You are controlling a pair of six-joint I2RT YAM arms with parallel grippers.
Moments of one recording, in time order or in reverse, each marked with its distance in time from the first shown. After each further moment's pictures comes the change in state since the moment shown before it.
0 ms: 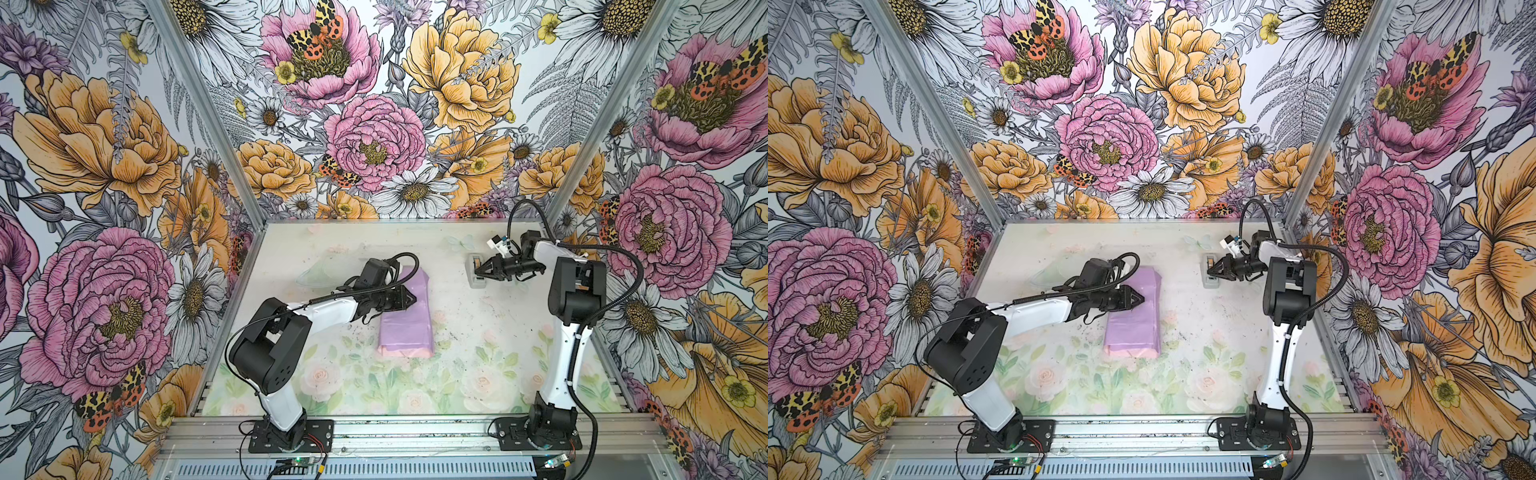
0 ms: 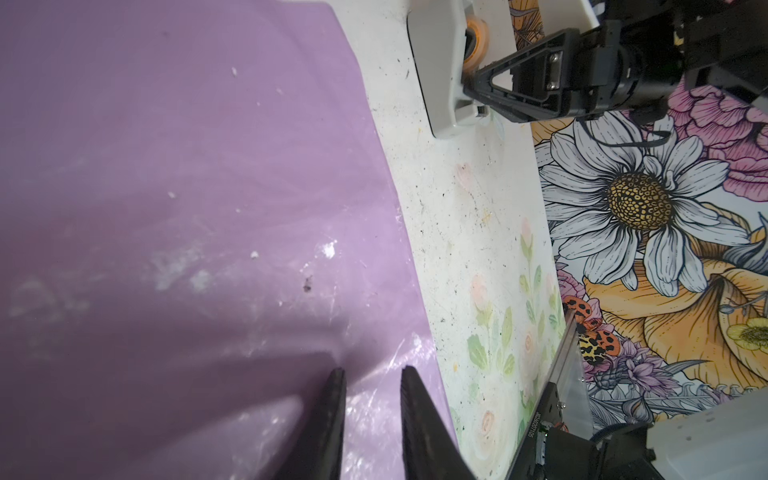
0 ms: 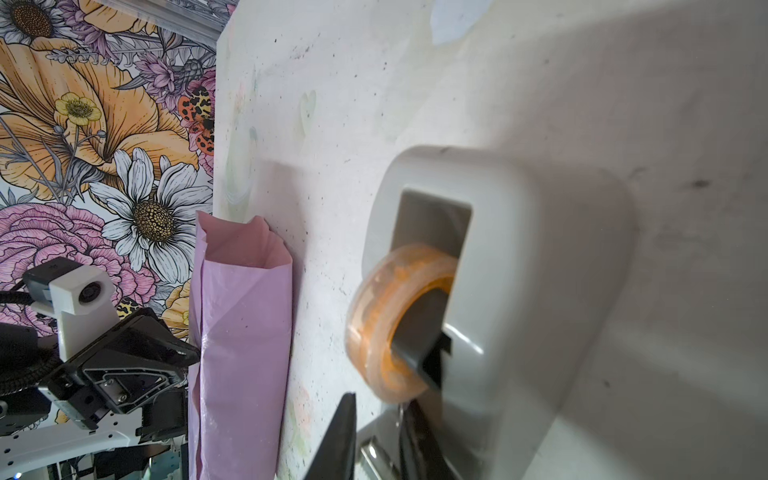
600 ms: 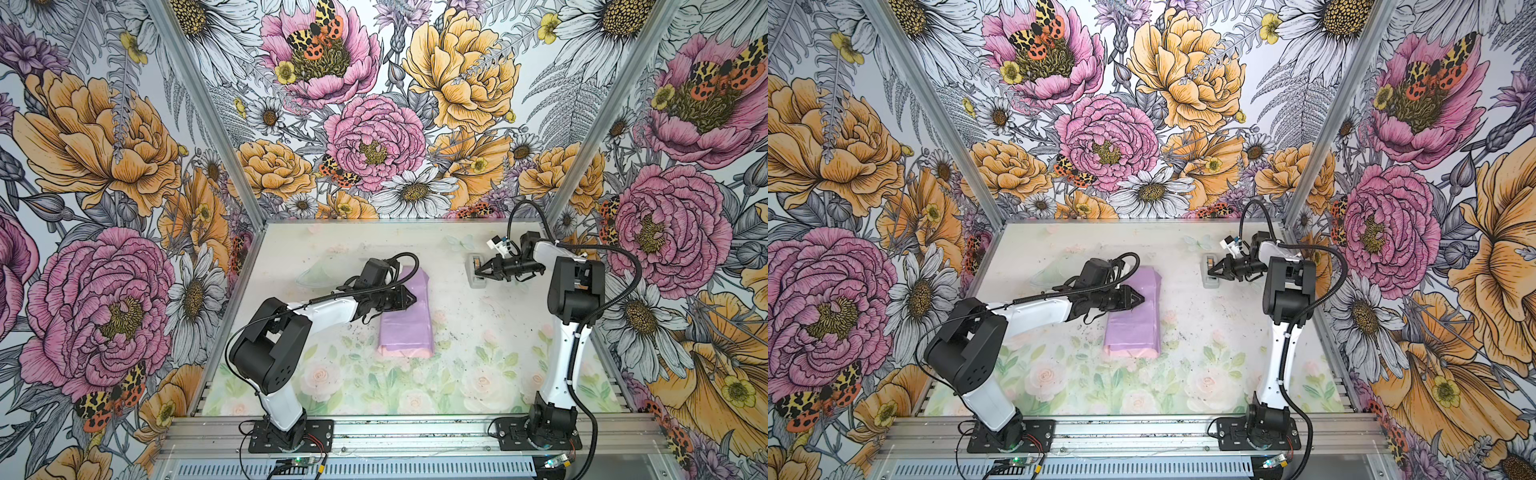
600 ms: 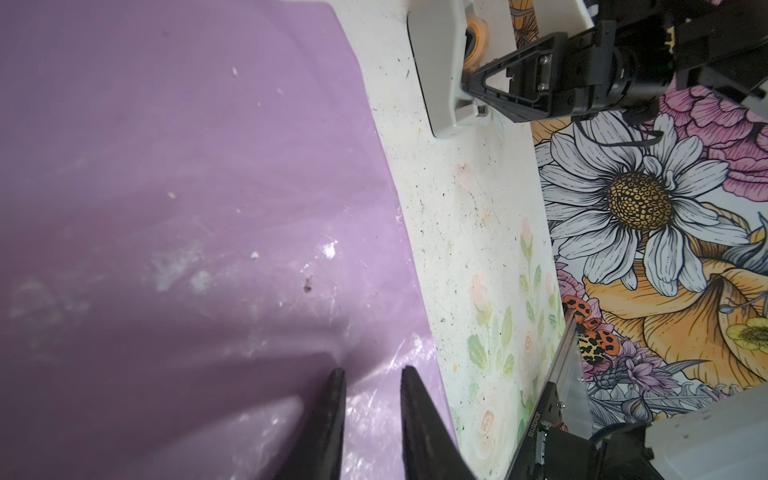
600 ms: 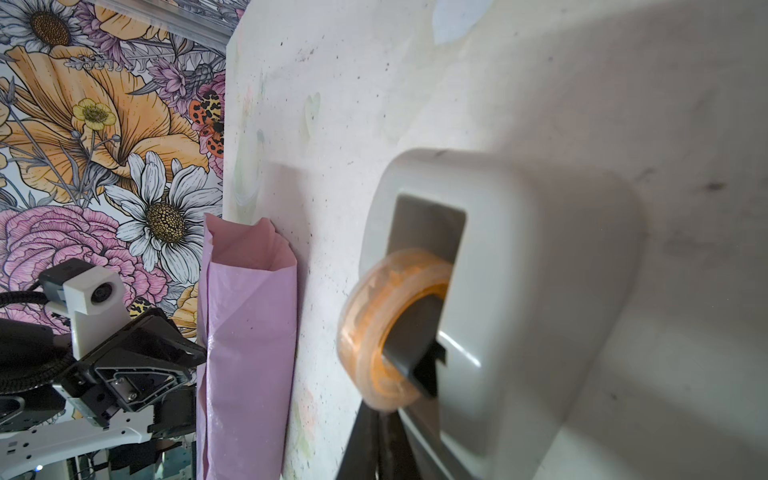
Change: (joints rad) left arm 0.001 0.002 0.002 -0.001 0.002 0.000; right arm -0.004 0.017 0.010 -0.003 -0.029 0.008
